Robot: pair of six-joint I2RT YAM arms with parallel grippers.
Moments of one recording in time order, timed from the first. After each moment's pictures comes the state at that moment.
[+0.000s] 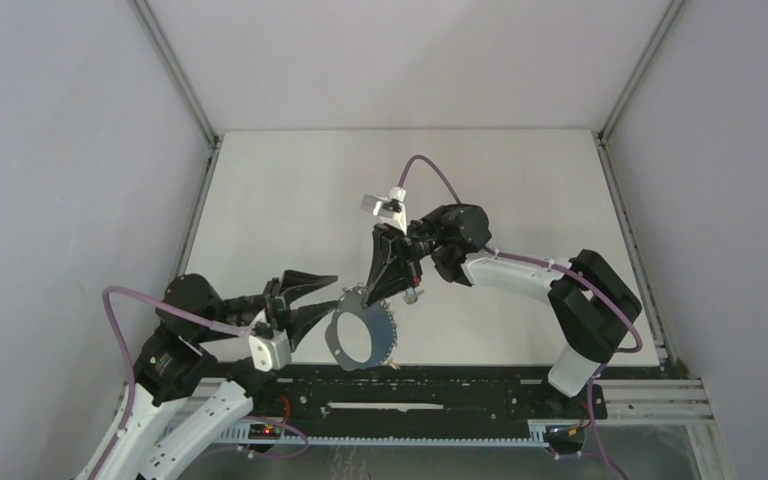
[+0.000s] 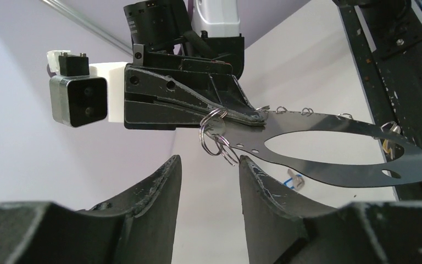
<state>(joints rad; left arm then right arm) -0.59 0.40 0.83 -0.47 0.81 0.86 0.82 1.69 1.05 1.40 -1.40 1.22</state>
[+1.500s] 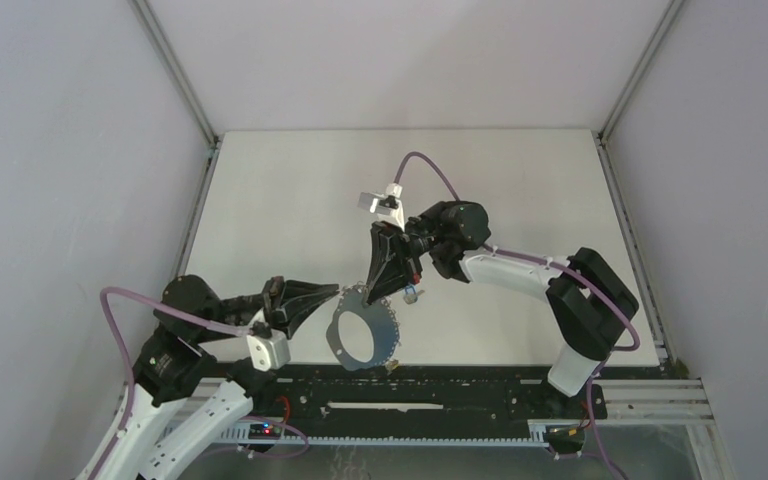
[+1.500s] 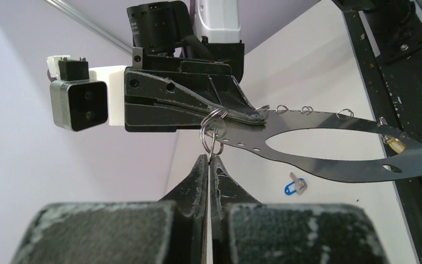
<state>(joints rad) -0.59 0.40 0.82 -0.43 0.80 0.83 0.83 1.70 1.09 1.42 -1.43 1.29</state>
